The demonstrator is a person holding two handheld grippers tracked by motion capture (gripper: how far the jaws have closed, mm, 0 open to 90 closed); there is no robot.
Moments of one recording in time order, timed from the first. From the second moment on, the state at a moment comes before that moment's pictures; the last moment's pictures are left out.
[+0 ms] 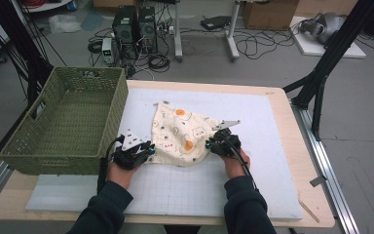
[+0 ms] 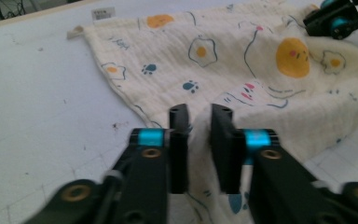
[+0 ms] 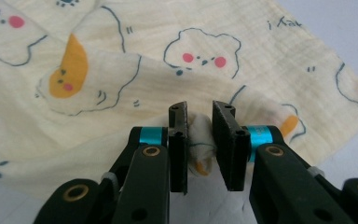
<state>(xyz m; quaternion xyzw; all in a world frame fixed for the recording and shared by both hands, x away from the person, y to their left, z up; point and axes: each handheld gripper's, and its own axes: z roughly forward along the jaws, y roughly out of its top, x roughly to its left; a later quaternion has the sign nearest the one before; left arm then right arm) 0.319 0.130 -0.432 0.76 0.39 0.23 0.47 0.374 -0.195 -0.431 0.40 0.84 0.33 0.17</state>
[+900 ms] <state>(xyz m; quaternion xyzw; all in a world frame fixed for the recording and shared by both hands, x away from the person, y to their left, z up) 0.321 0.016 -0.440 0.86 0.24 0.11 0.43 0.316 -0.286 -0.412 0.43 0.78 0.41 0.21</state>
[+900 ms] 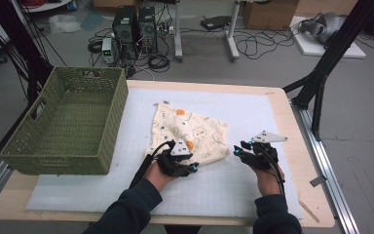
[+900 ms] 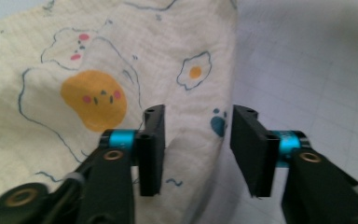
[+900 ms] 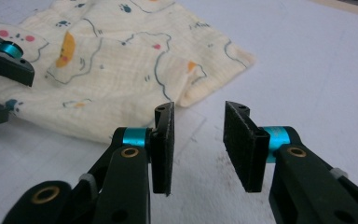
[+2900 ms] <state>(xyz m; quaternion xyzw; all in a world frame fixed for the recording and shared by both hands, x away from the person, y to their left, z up) 0.319 0.130 -0.439 0.79 0.37 0.15 0.46 0.274 -0.284 -0.419 0.36 0.84 0.38 0.16</state>
